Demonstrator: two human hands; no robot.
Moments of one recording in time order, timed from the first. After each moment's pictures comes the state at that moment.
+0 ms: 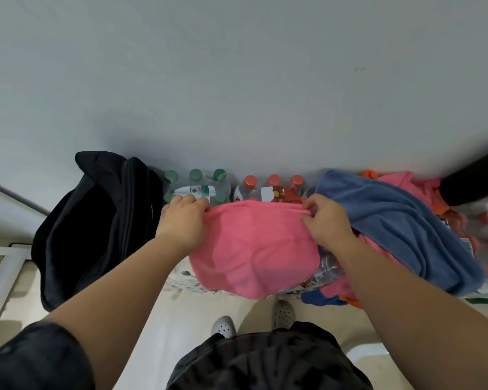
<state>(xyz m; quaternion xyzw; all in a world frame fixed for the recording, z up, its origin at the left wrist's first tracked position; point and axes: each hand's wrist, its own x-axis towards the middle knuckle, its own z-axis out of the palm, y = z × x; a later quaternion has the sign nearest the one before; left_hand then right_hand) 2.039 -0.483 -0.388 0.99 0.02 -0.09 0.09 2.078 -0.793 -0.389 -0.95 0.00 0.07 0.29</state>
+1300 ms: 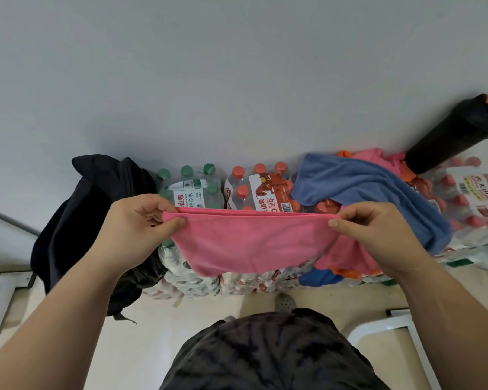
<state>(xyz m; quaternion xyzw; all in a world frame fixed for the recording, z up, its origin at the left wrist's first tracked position) 1.949 -0.439 -0.285 0.87 -0.03 0.01 0.49 1.946 -0.830 -0.279 -0.83 0.04 0.03 0.55</state>
